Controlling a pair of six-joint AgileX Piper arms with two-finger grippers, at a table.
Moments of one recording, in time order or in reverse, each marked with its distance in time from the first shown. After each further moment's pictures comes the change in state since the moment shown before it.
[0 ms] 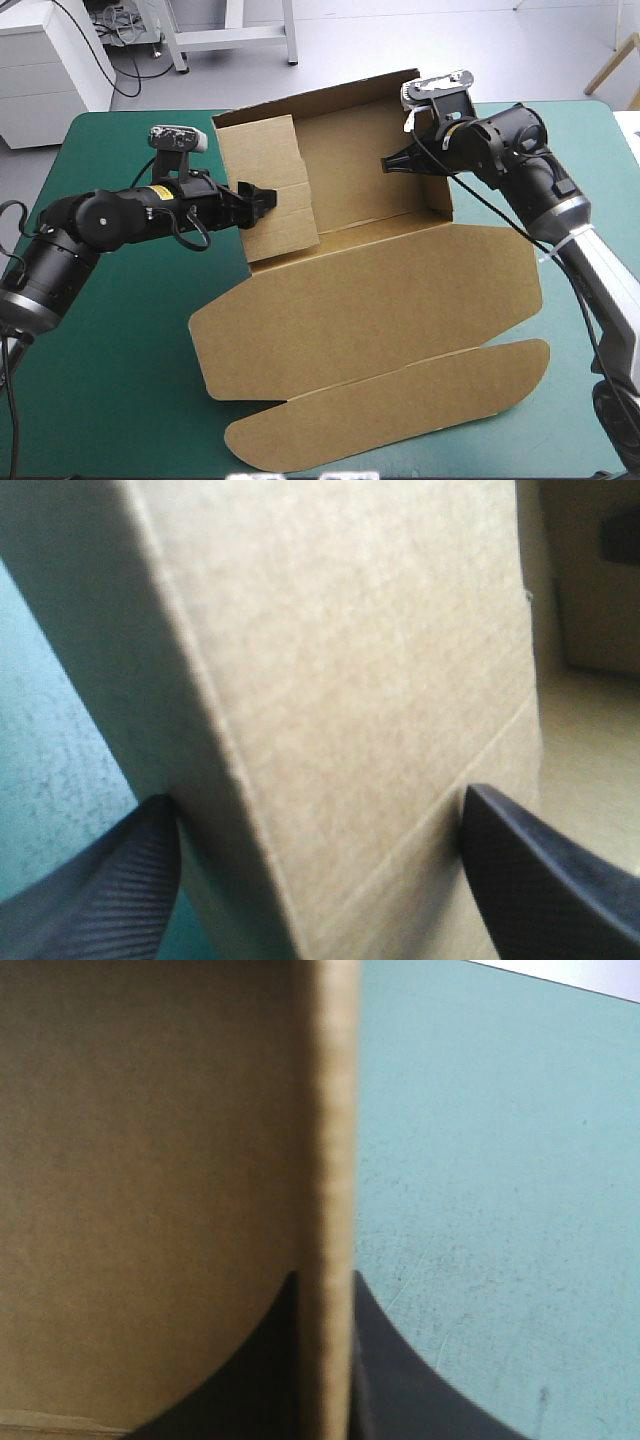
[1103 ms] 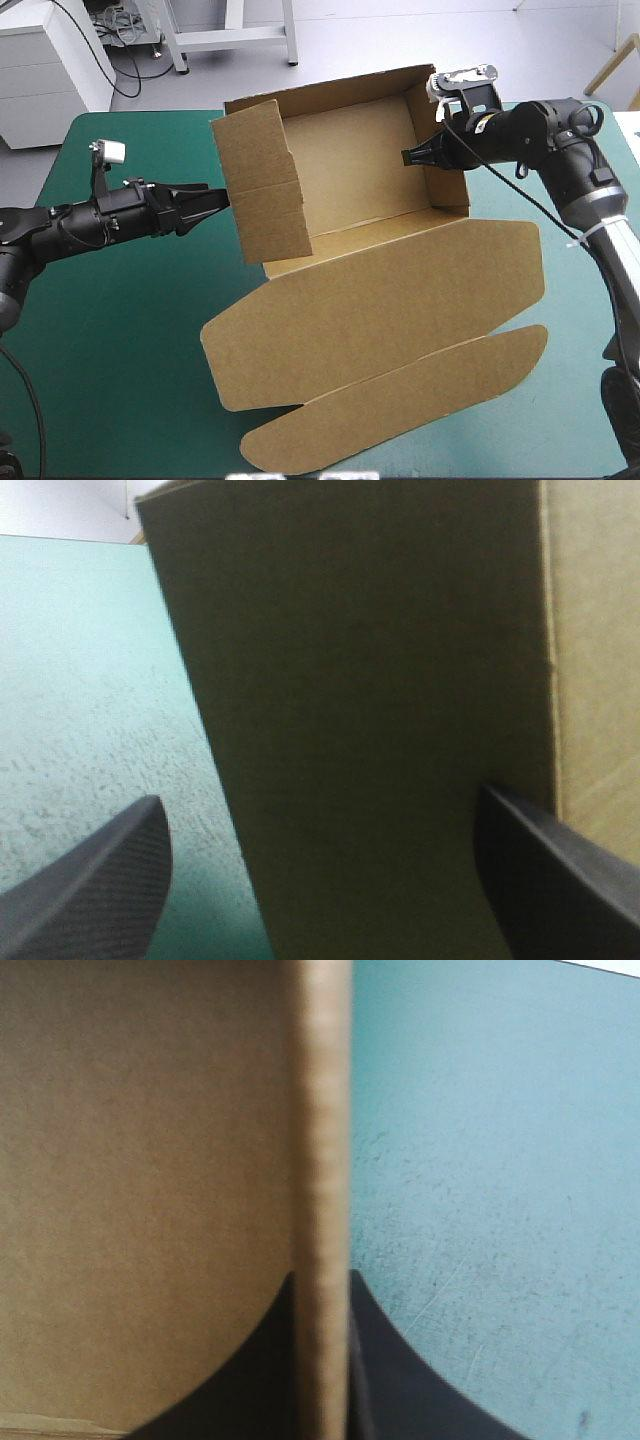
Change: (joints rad) left arm 0.535 0.039 0.211 -0.906 0.470 0.876; right arm -0.176 0.000 0.000 0.332 0.015 -0.277
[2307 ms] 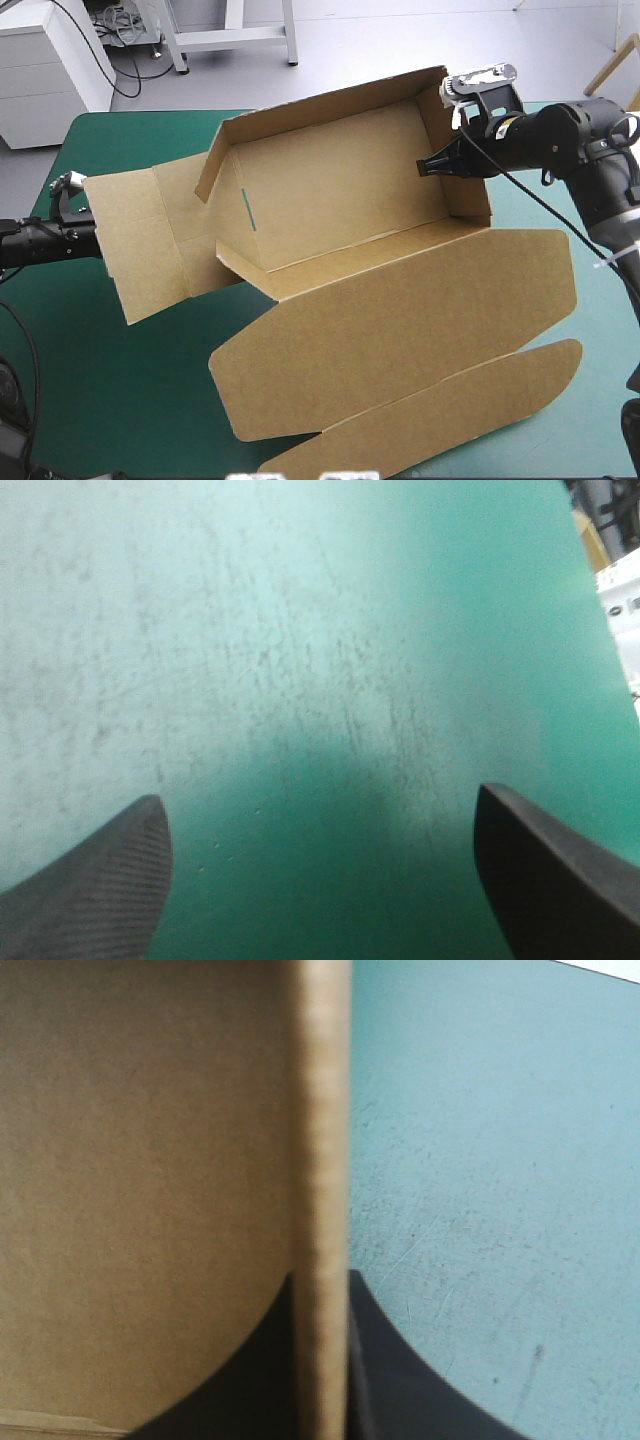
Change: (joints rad) left arm 0.276 0.258 -0.034 0.304 -0.003 -0.115; right arm 0.000 -0.097 -0.001 -0.042 0.113 -0.011
